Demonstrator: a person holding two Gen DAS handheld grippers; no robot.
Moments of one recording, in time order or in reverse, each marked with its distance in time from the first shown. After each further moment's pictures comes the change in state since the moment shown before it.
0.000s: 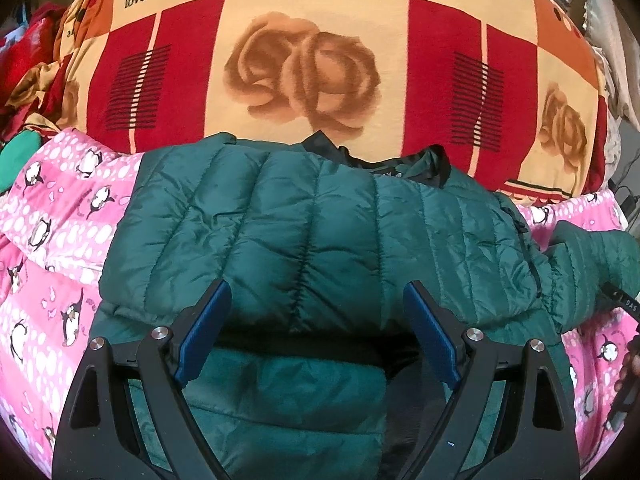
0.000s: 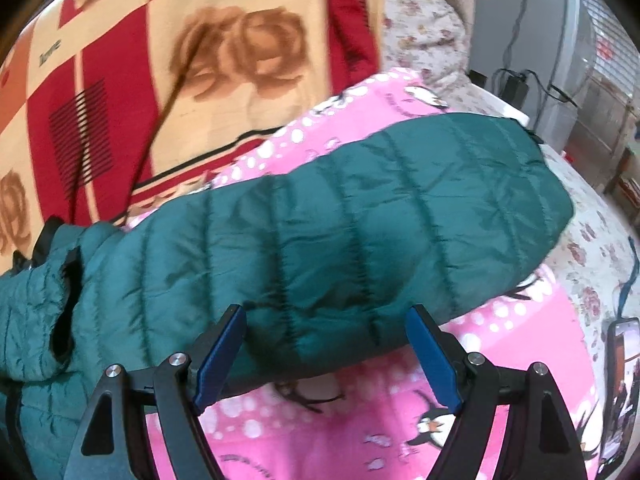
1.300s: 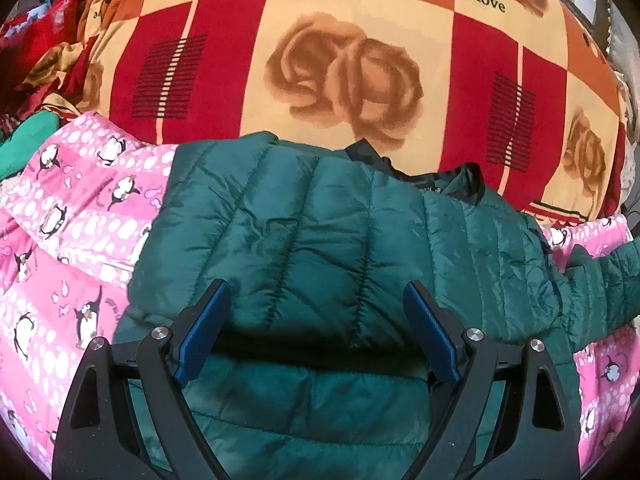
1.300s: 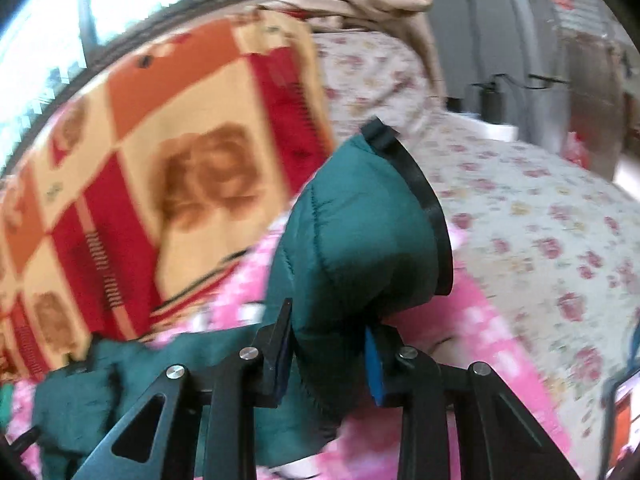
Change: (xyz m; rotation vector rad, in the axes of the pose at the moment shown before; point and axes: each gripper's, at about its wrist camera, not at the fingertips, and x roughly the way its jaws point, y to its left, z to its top) left arm 0.001 0.034 0.005 -0.068 -0.015 0.033; right arm -0.023 -0.084 0.048 0.195 -0.220 0.240
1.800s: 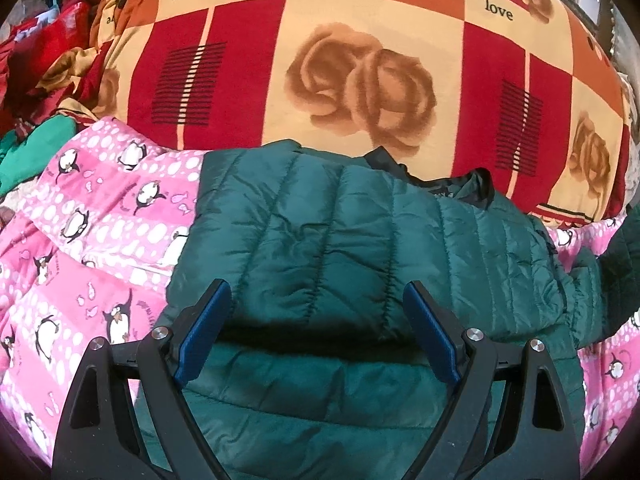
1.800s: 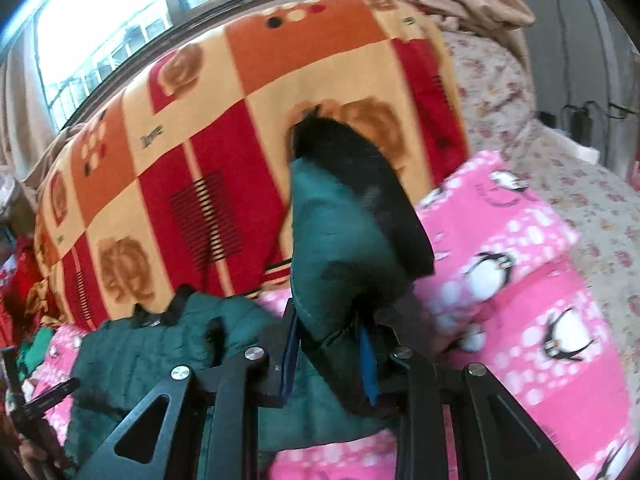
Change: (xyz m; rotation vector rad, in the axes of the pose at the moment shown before) left arm -0.014 0.016 0.002 0.002 -0.001 0.039; right arm -0.021 0.110 -0.030 -0.141 0.070 0.212
